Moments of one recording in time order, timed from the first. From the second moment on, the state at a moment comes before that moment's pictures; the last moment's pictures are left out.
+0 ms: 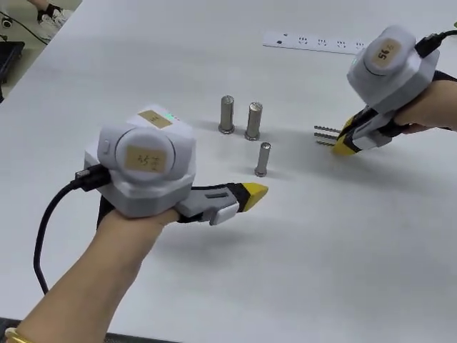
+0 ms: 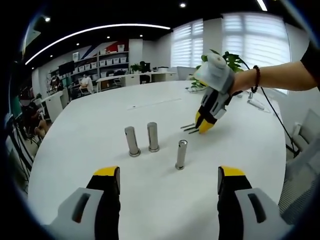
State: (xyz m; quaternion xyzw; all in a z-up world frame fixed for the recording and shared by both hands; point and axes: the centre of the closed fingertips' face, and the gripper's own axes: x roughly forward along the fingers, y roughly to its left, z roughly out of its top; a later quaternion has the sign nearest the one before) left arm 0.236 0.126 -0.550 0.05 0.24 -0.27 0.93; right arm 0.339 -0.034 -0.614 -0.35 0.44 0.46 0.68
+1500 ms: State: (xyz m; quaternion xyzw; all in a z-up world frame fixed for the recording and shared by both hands) left arm 0.237 0.120 -0.542 0.05 0.24 -0.28 0.93; right arm 0.322 -0.027 -0.597 -0.40 0.38 0.53 0.64
